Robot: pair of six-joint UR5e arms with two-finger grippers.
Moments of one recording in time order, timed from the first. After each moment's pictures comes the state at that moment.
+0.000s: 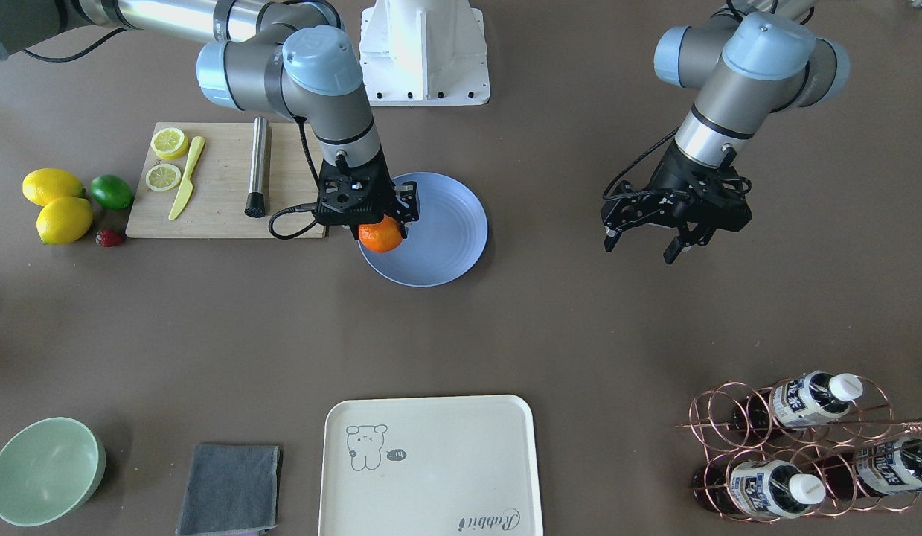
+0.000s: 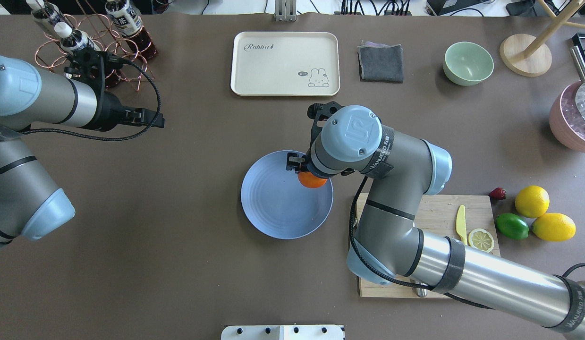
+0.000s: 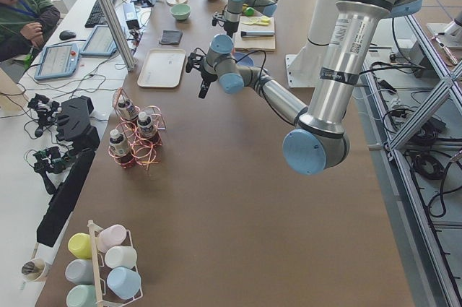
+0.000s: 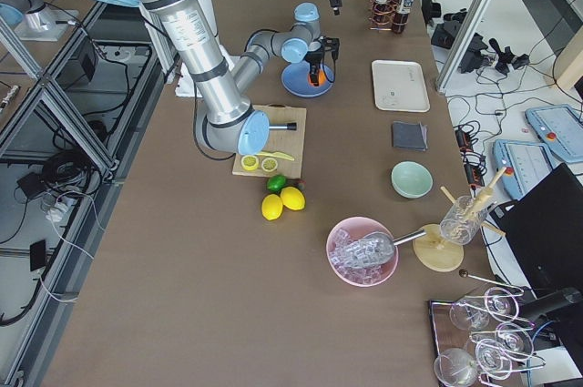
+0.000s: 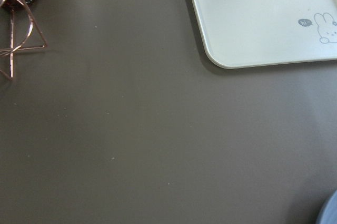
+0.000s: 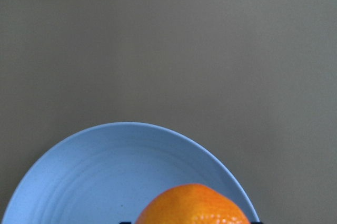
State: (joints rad) left arm -0.81 -1.84 -1.83 -2.04 -1.92 -0.96; right arm 0.49 -0.92 1.67 -1.44 1.76 1.32
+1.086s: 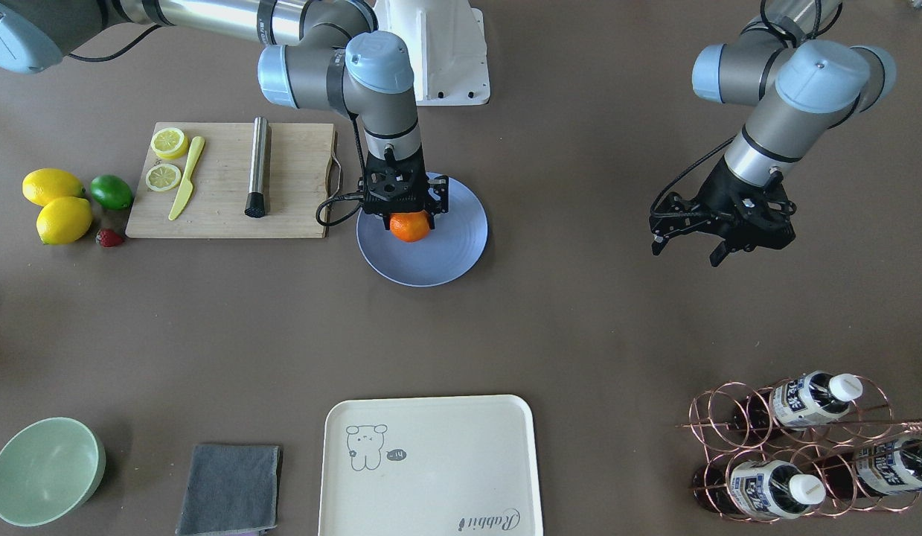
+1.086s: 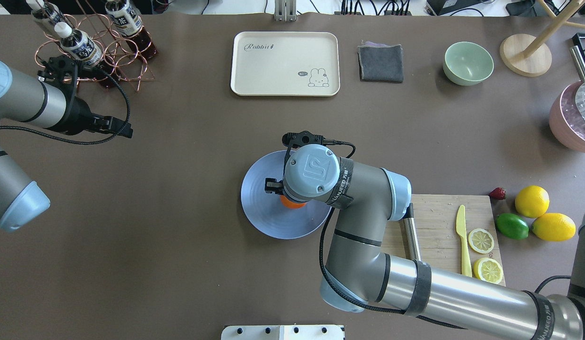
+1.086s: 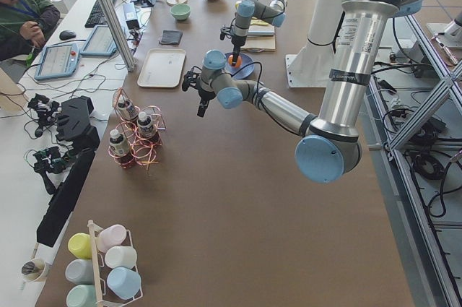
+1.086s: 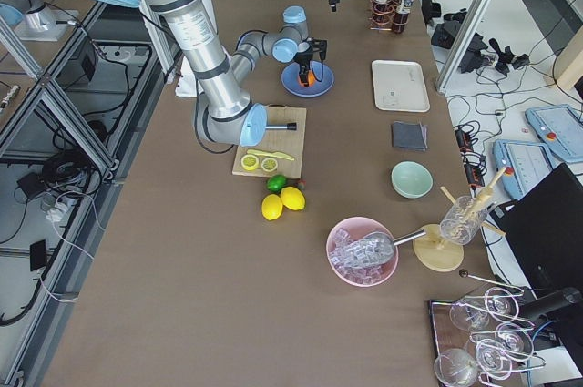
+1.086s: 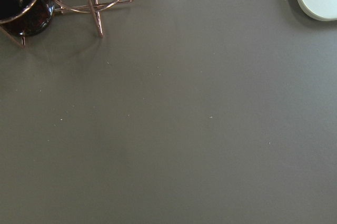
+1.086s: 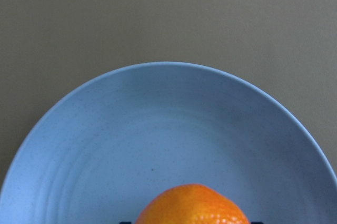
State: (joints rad) left arm -0.88 -1.78 -1.78 -2.02 -2.03 -0.82; right arm 0.40 -0.85 1.56 -1.43 1.68 1.38
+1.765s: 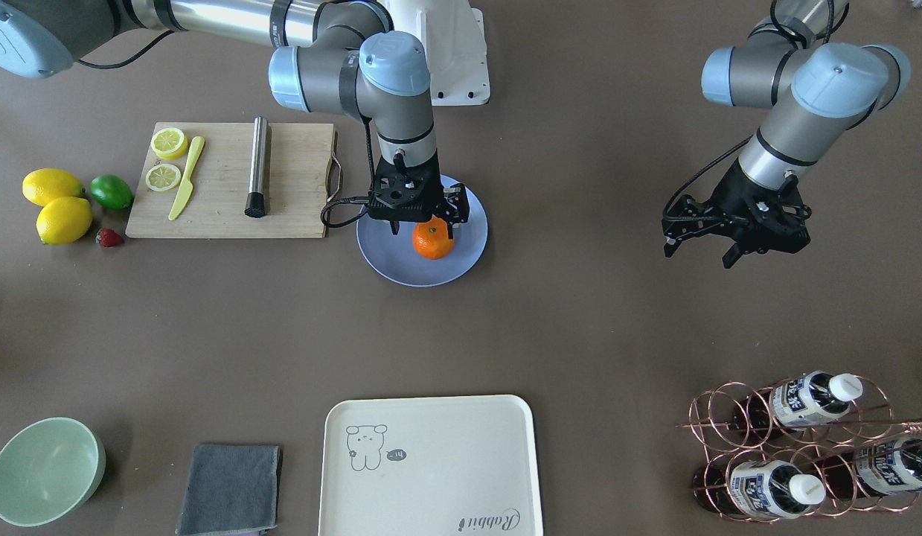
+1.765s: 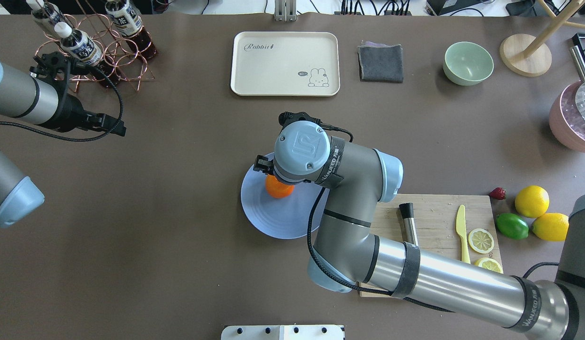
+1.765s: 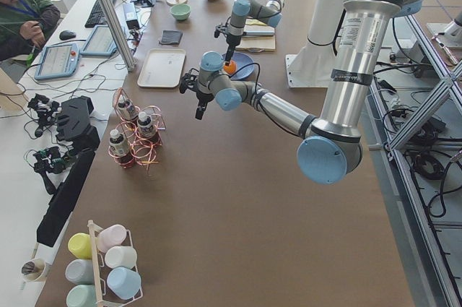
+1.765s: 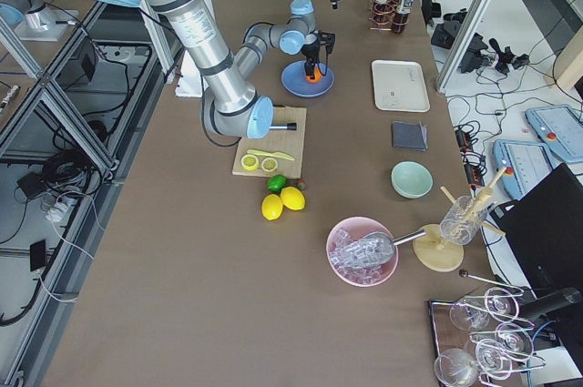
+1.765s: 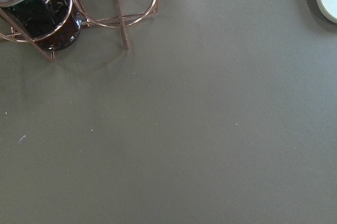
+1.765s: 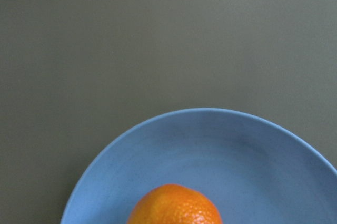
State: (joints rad) left arm -0.91 -1.76 -1.78 -2.01 -2.05 -0.80; right arm 0.46 -0.80 1.56 -1.46 1.71 1.48
